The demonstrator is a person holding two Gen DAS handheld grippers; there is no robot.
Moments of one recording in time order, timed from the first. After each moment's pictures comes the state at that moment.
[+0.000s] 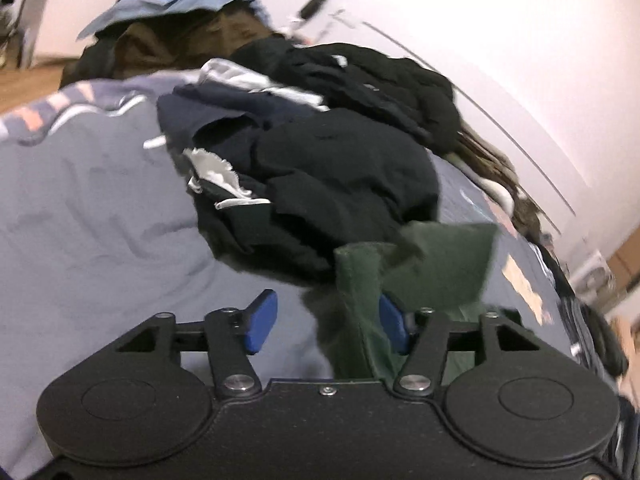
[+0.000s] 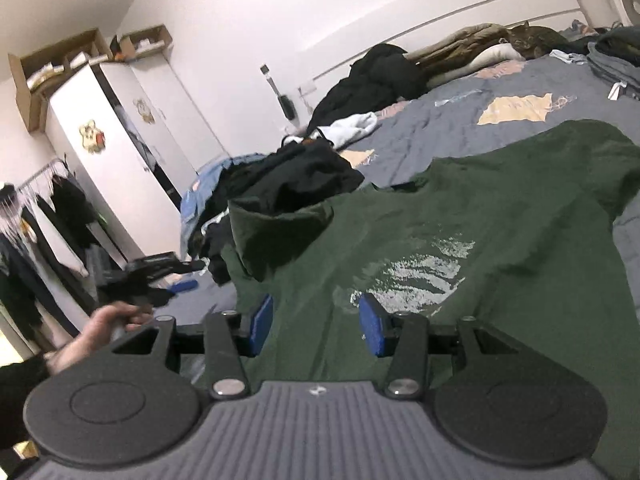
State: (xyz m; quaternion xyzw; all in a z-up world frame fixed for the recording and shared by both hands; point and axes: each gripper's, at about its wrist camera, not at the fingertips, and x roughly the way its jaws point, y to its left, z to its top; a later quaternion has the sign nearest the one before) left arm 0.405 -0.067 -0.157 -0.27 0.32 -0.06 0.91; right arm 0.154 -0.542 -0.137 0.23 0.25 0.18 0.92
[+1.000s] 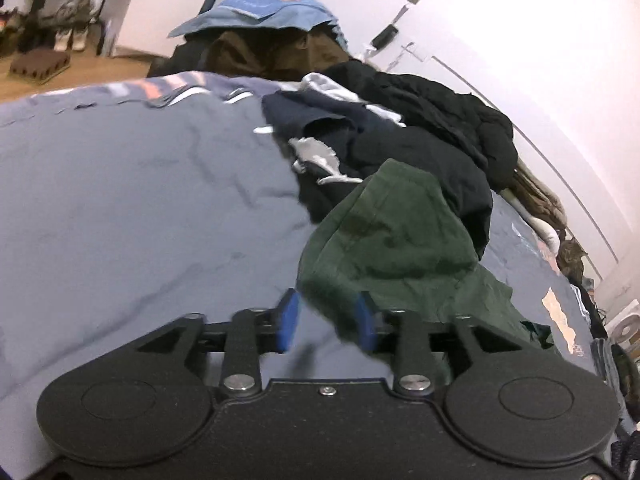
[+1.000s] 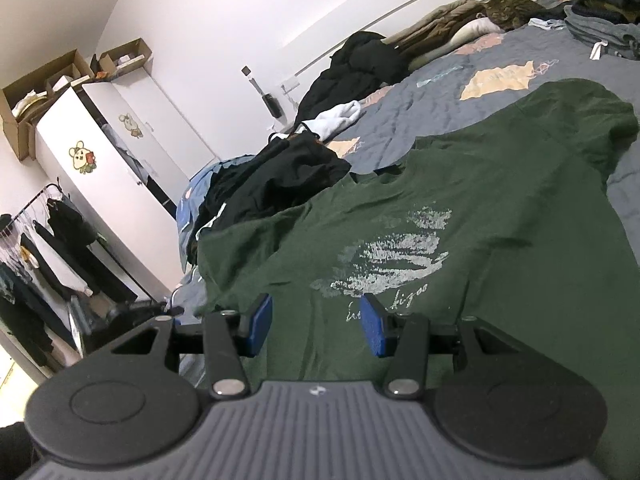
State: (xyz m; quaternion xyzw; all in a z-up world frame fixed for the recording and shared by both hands) left arm 0.304 -0.049 -0.157 -0.30 0.31 0.05 0.90; right arm 0.164 -0.551 -0.152 0.28 0.26 0.17 0.91
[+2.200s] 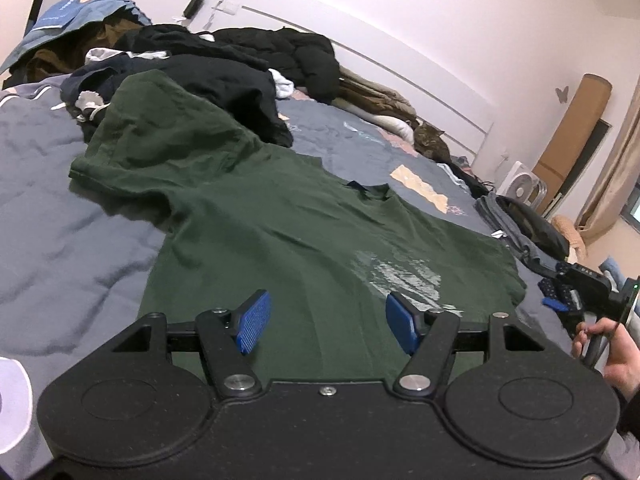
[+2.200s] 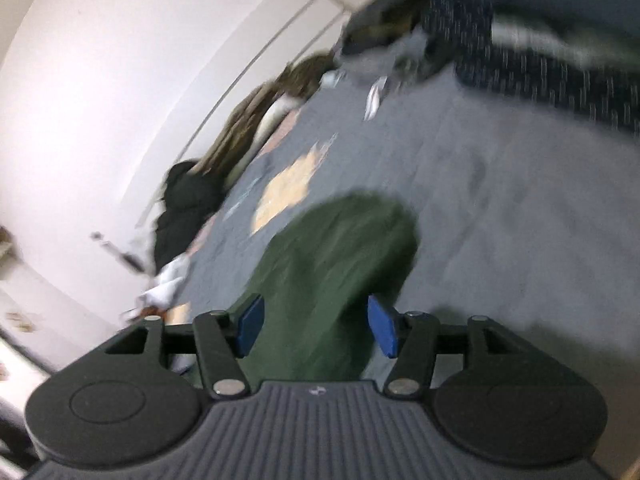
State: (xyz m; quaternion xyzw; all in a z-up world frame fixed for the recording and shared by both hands) left arm 0.243 -0.200 -0.167 -0.18 0.30 -0.18 0.92; right arm 0.255 -0.787 -0.202 0.41 0.19 -0.11 0.89
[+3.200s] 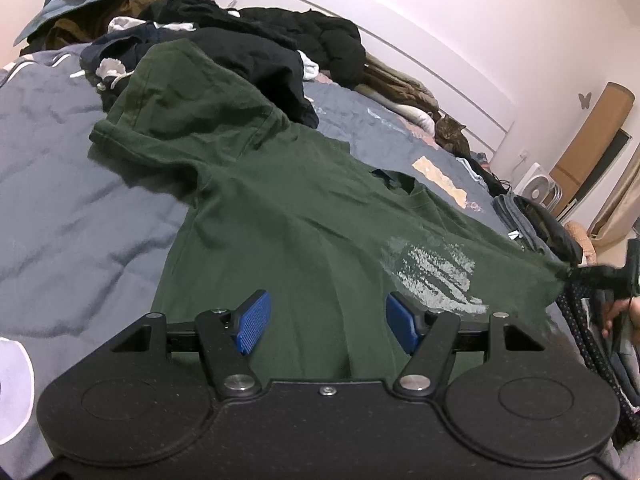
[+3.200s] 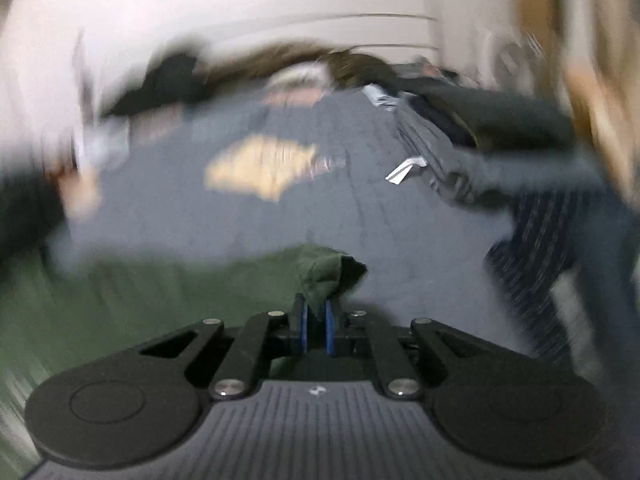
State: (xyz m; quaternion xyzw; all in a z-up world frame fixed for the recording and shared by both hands) left arm 0.252 -0.194 -0.177 -0.19 0.33 -0.17 0.91; right arm 0.333 -0.763 -0.140 0.03 0.36 -0.10 0.93
